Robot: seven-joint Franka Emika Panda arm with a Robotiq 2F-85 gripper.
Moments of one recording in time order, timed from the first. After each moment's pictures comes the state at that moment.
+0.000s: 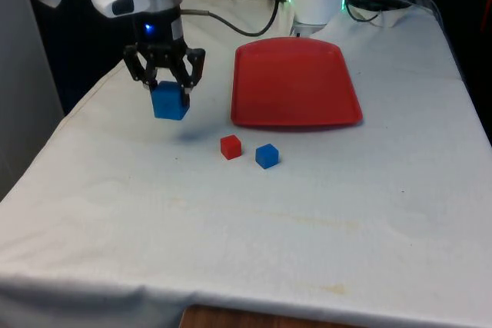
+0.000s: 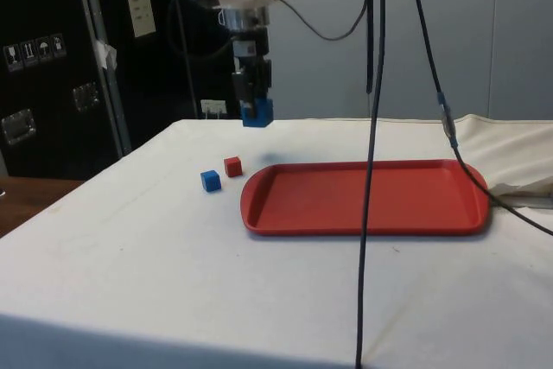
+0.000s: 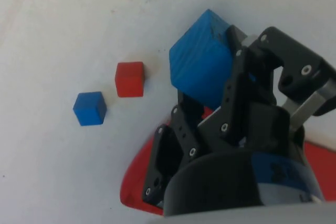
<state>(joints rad) 0.53 0.97 -1.12 -1.71 0.97 2.02 -0.84</state>
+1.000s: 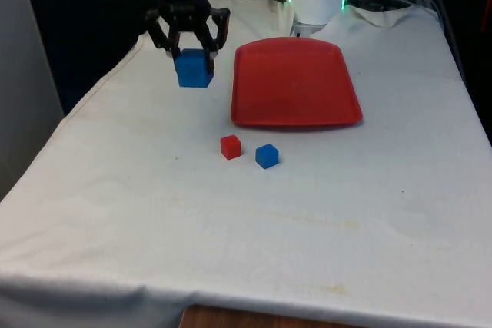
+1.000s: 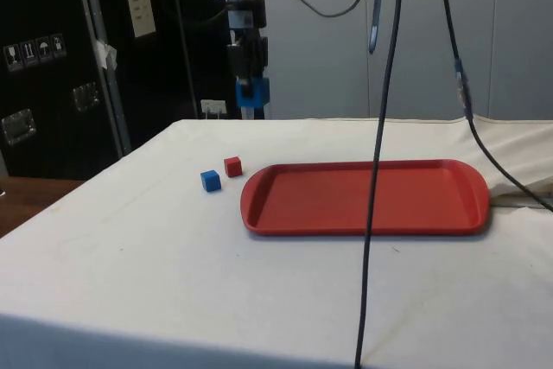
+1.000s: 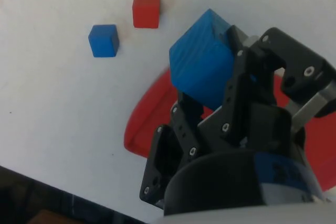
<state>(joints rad) 0.66 0.80 -1.19 -1.81 0.87 1.98 -0.82</state>
